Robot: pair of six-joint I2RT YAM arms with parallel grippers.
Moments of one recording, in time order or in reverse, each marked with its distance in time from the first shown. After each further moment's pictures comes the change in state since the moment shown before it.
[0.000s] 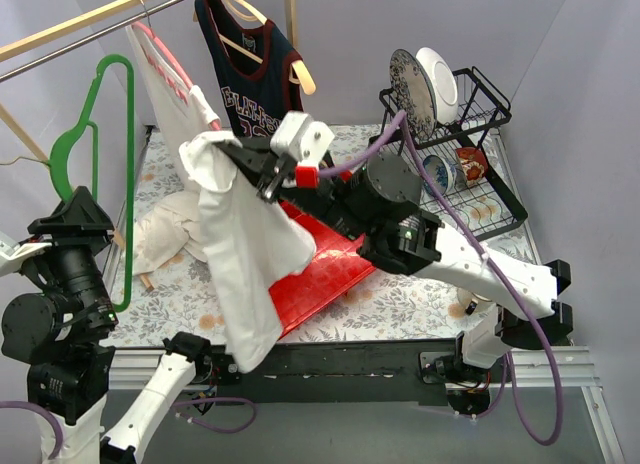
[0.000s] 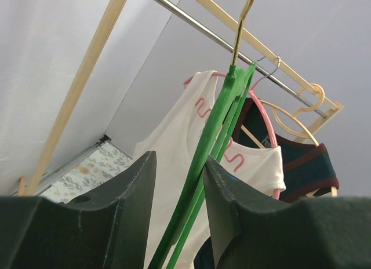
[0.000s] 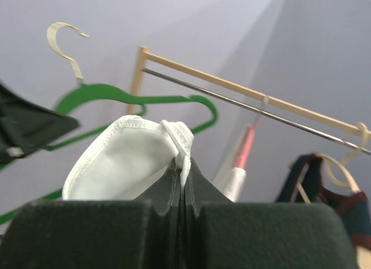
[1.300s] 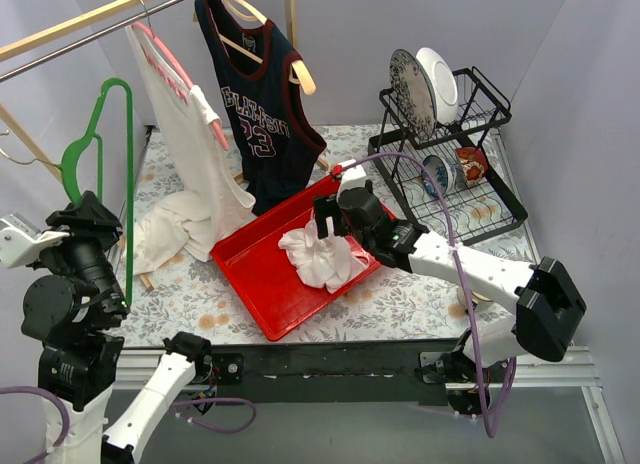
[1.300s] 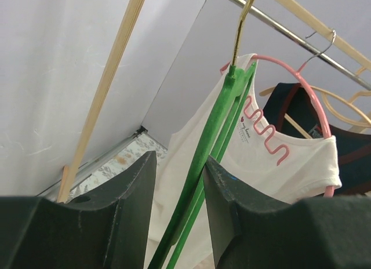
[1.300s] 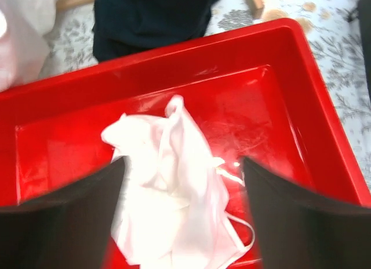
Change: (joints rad) left arm -0.019 -0.001 -0.067 0.002 -0.101 0.082; right arm -0.435 -0.140 -0.924 -0.167 0.246 0.692
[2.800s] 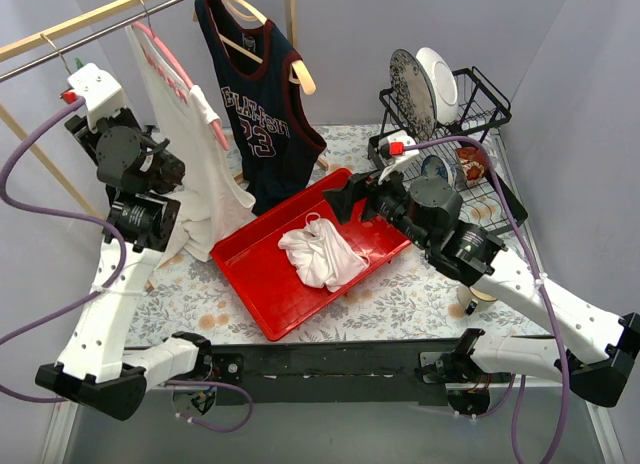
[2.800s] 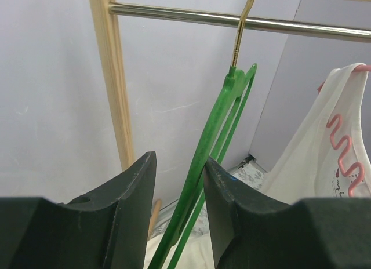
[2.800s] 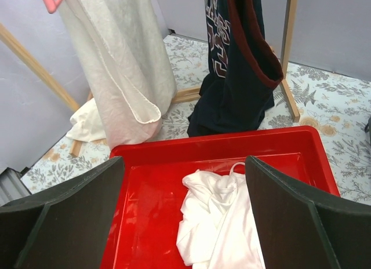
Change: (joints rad) left arm -0.001 0.617 0.221 0.513 -0.384 0.620; right arm 0.000 -0.345 0.125 -0.071 -0.172 -0.039
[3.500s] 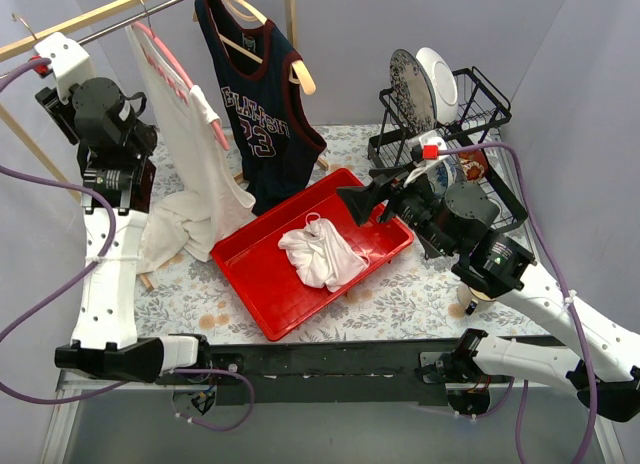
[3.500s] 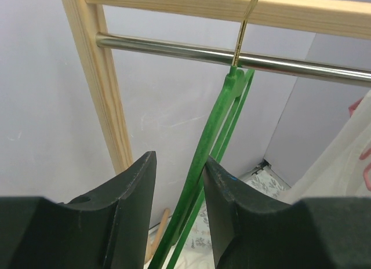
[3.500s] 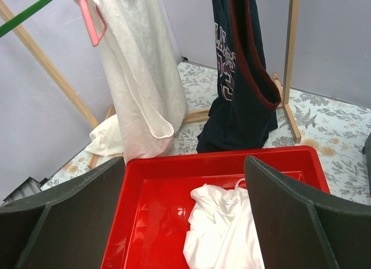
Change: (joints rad) left arm 0.235 0.171 0.257 -0.322 0.168 -0.202; right arm 0.001 -0.126 0.000 -0.002 -0.027 -0.007
